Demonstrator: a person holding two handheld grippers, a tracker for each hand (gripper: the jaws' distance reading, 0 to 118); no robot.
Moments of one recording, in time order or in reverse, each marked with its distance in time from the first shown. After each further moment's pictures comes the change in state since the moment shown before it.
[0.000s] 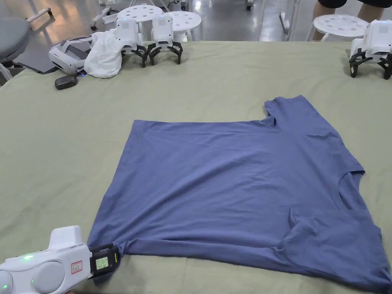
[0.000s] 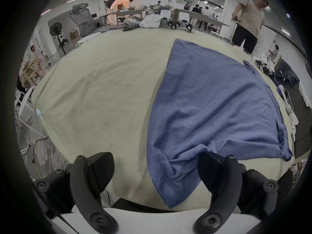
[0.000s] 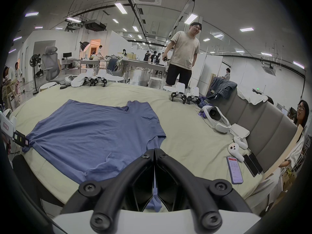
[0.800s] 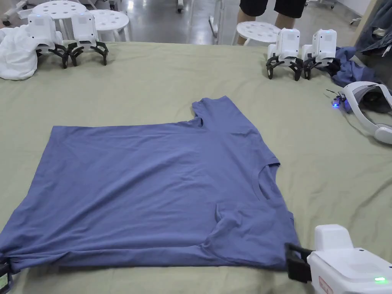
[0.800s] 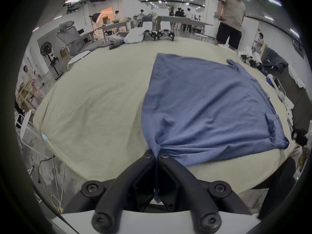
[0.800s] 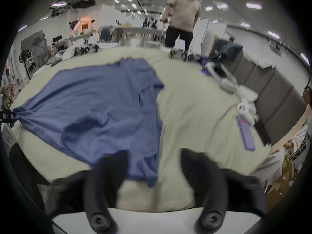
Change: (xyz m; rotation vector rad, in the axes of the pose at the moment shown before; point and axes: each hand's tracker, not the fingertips) left arm 0.038 0.008 0.079 0.146 -0.023 -0.135; right arm 0.017 -0.080 -0.059 -0.400 0.051 -0.078
